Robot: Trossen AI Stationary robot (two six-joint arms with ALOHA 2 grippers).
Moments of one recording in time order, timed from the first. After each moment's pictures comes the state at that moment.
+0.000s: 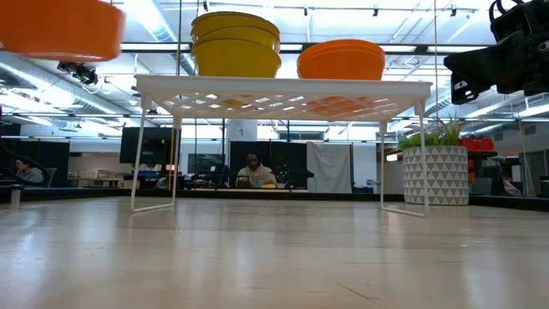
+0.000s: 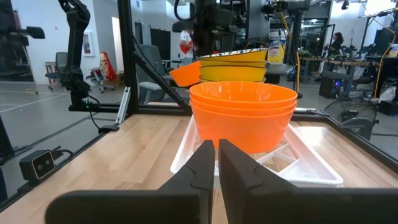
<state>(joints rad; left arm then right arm) -0.36 1.25 1.38 -1.57 -0.08 -1.04 0.00 0.00 0.02 0.04 -0.15 -0.01</state>
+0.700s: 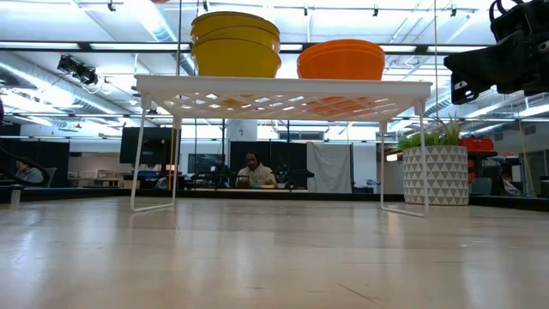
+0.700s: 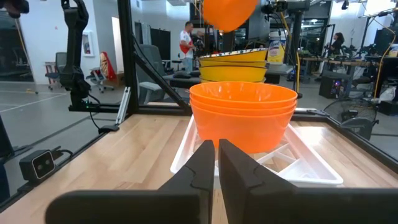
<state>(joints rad) -0.21 1.26 1.80 -1.55 -0.46 -0.77 0.00 0.00 0.02 0.04 -0.15 -0.01</state>
